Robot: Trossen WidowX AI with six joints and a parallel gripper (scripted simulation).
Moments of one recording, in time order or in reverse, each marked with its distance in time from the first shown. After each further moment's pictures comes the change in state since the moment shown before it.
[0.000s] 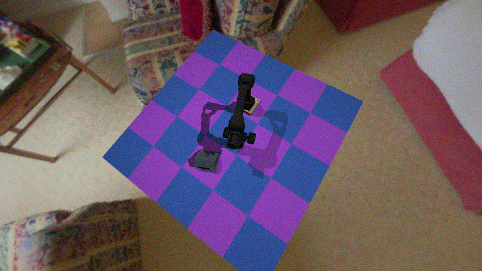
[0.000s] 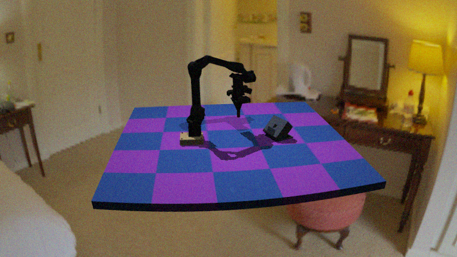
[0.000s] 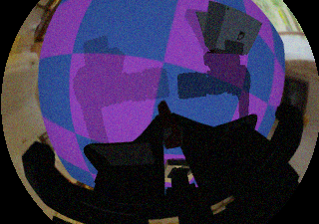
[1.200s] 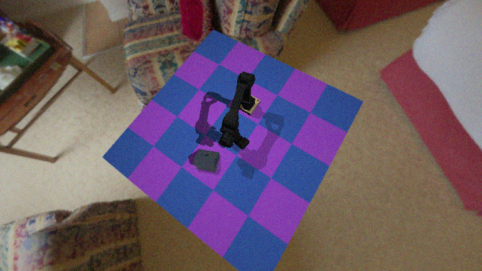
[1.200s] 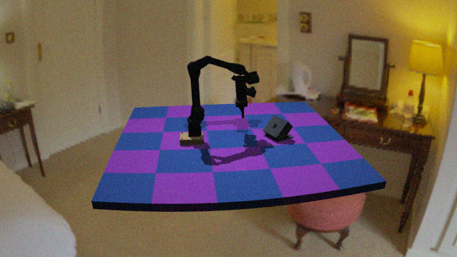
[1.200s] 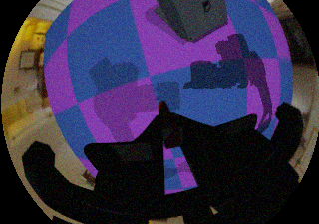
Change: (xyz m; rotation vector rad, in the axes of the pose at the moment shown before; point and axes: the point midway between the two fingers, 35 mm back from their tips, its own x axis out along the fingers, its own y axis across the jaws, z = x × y) arm 0.002 -0.024 0.013 0.472 -0.076 0.085
